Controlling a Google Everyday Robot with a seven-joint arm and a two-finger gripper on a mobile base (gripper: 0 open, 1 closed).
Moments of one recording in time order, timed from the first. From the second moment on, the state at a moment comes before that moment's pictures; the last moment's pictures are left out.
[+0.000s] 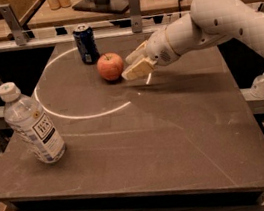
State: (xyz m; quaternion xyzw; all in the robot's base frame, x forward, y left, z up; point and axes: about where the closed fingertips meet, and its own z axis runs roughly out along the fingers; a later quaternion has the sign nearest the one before) arm 0.659 -0.025 0.862 -0.54 0.70 0.24 0.41
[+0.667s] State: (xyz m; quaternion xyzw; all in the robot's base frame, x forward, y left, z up) arm 0.670 -0.012 0.864 -0.54 0.68 0.25 0.43
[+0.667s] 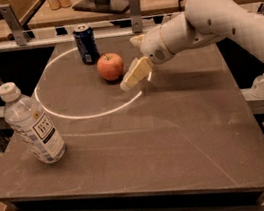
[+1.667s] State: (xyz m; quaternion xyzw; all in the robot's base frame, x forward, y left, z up) arm 0.687 0.025 0.861 -0.56 0.65 0.28 0.43
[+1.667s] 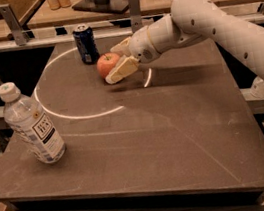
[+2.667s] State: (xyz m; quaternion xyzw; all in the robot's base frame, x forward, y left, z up) arm 0.657 0.014 0.934 -0.58 0.59 0.27 0.50
